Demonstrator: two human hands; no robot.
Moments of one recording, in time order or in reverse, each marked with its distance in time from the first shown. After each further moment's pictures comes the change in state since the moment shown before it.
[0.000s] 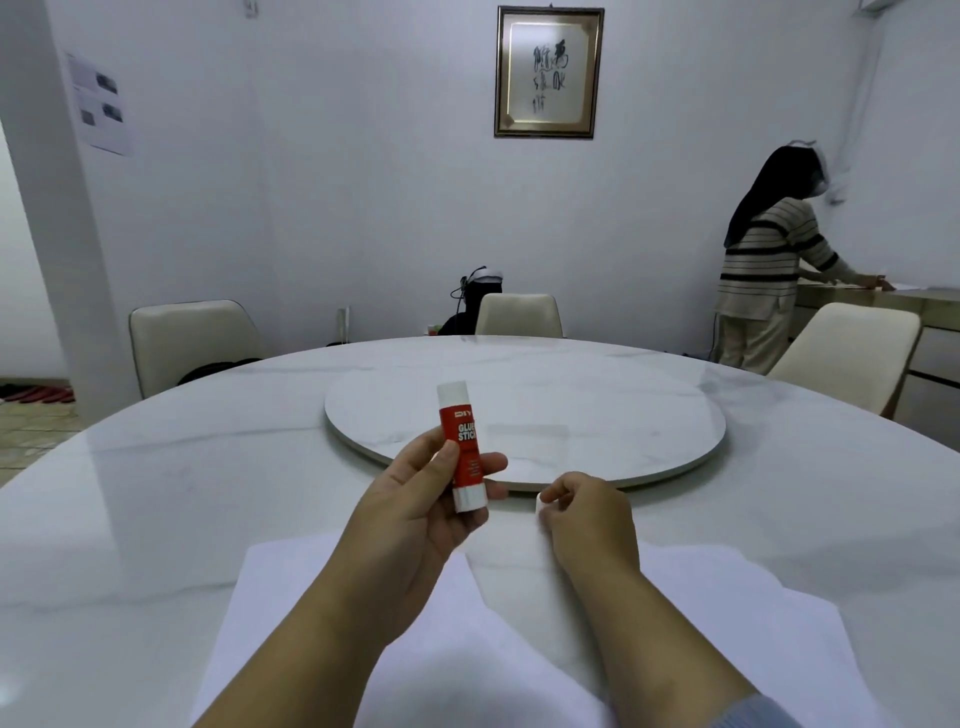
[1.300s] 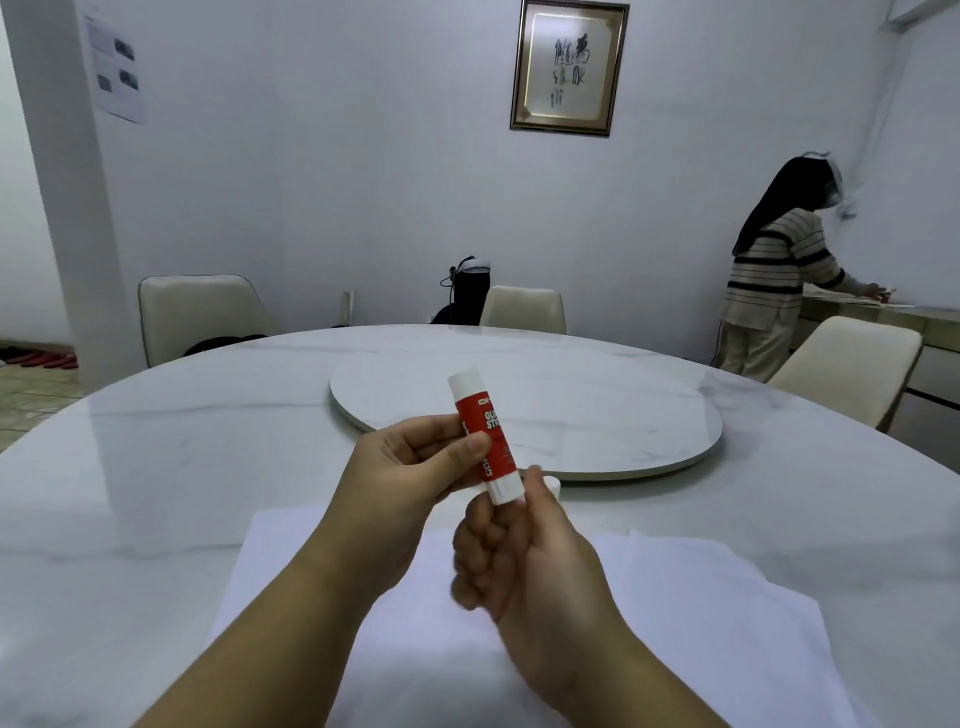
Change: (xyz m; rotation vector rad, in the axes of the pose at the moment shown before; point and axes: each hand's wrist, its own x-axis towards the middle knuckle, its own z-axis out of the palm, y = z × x) left_hand -0.012 0.015 0.006 0.179 0.047 0.158; right_hand -0.112 -0.050 -0.030 1.179 -0.714 0.105
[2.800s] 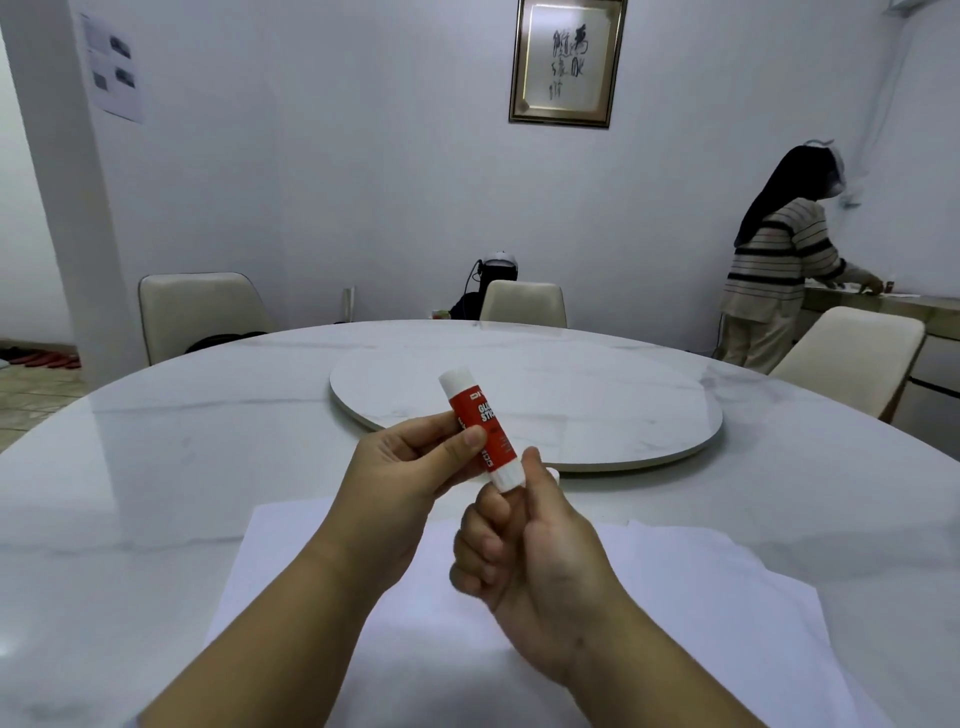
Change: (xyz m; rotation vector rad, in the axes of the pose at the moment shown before) left_hand 0.003 -0.012 -0.003 0.017 -0.019 0.009; right_hand 0.009 -0.004 -0.005 0.183 0.041 0.085
